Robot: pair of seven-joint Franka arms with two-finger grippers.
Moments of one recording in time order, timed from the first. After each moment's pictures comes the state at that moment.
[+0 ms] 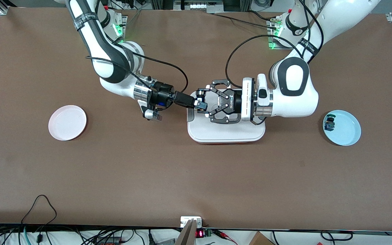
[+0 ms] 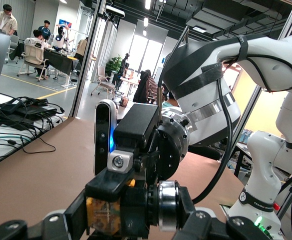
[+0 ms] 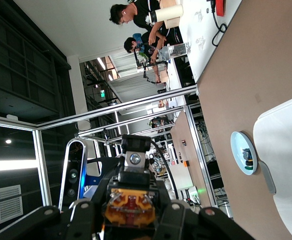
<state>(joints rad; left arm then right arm) 0.25 0.54 -0.83 -1.72 -1.34 2.22 1.76 0.69 0.38 -0.11 -1.81 2.20 2.24 -0.58</state>
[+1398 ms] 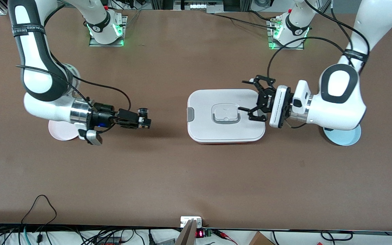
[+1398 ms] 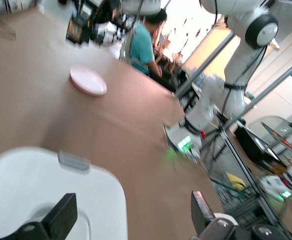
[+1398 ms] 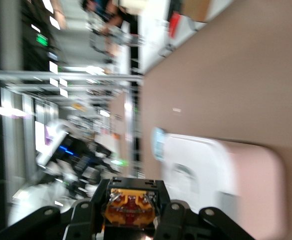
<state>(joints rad) 0.50 0.51 -0.83 -1.68 -0.76 1.73 1.21 0.31 0.38 -0.13 -1.78 1.44 1.96 -0.53</state>
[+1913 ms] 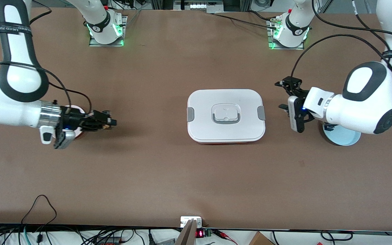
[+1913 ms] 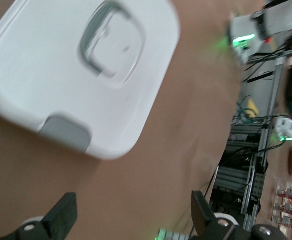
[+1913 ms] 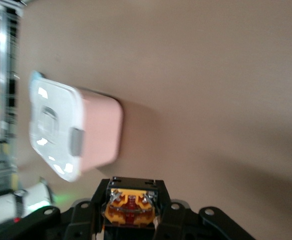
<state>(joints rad) 0.52 0.51 -0.80 -1.51 -0.17 1.41 0.68 0.13 0.37 -0.14 -1.69 0.75 1.83 -0.53</state>
